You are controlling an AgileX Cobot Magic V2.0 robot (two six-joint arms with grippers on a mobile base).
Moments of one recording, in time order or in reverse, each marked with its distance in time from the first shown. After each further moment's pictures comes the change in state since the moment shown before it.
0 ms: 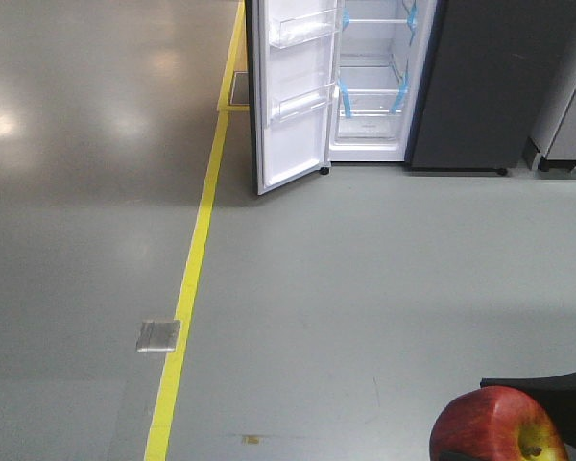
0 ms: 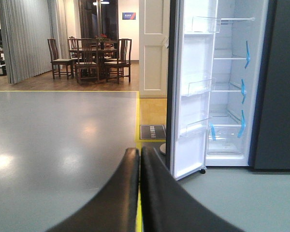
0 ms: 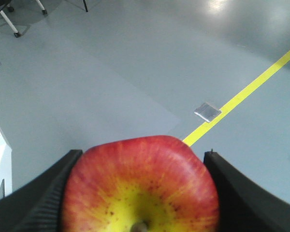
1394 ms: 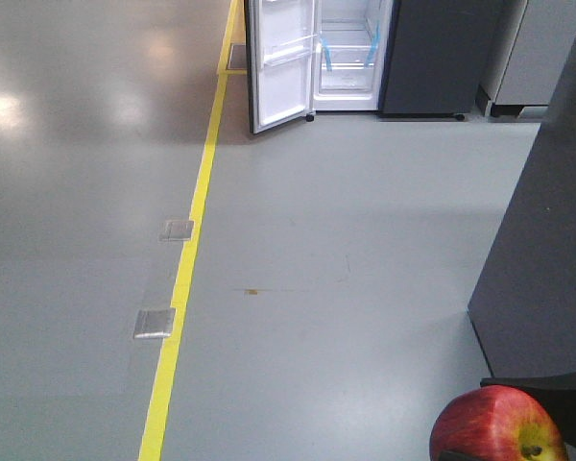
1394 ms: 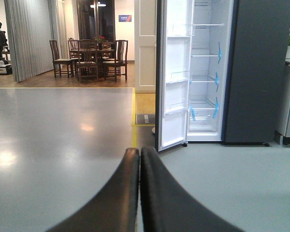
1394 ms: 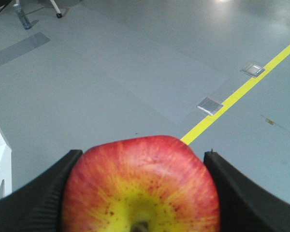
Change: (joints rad) left arm 0.000 0.000 0.000 0.000 0.000 0.000; right arm 0.000 0.000 0.000 0.000 -0.001 0.000
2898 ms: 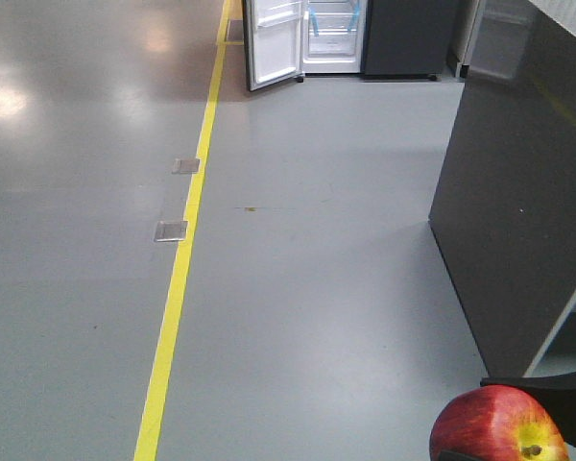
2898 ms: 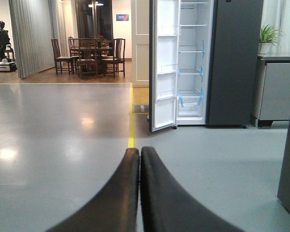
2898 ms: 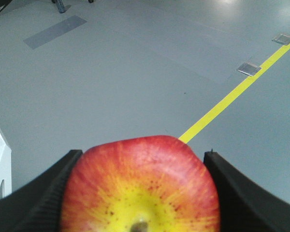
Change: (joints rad) left arm 0.000 0.000 0.000 0.000 0.000 0.000; right arm 0.000 0.000 0.000 0.000 -0.001 0.000
